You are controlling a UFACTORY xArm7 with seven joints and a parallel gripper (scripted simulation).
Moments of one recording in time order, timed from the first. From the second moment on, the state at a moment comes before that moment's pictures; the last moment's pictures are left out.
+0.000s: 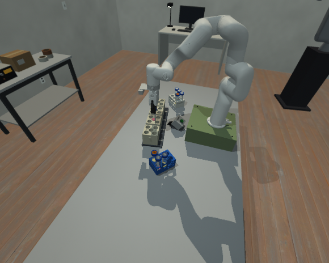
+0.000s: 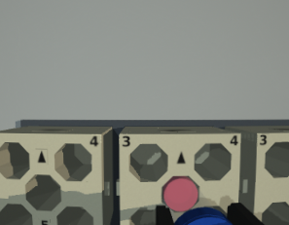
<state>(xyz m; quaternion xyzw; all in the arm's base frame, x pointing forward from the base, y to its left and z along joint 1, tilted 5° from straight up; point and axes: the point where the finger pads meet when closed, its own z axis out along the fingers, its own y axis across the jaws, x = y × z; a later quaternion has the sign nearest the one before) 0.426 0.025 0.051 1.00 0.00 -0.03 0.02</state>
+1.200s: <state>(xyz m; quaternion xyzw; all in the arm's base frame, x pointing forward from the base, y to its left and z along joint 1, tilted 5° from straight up) 0.424 0.023 0.019 1.00 0.00 -0.03 0.02</state>
